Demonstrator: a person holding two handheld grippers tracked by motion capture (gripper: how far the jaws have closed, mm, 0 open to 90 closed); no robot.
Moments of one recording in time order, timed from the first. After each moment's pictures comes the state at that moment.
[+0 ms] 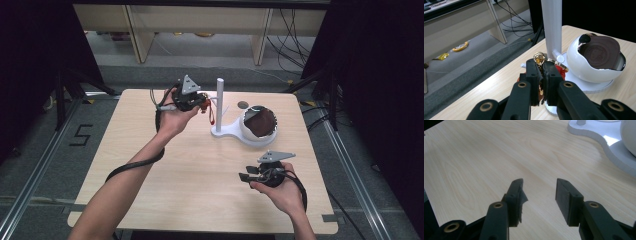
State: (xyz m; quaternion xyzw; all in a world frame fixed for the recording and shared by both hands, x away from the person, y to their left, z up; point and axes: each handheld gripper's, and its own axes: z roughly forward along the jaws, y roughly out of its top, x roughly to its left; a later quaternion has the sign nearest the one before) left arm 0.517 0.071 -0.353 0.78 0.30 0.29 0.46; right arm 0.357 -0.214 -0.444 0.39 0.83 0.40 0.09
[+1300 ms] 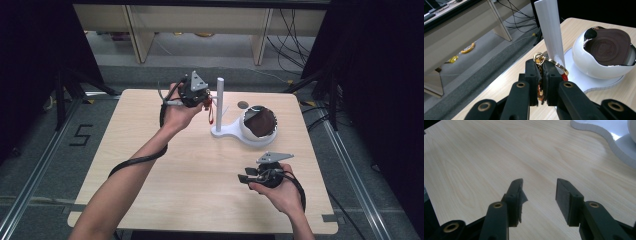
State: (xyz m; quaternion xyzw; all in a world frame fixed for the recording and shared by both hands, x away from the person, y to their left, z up) left arm 0.524 0.058 -0.340 0.82 0.26 0.32 0.40; right arm 0.359 -0.212 -0.451 0.39 0.83 0.40 0.08
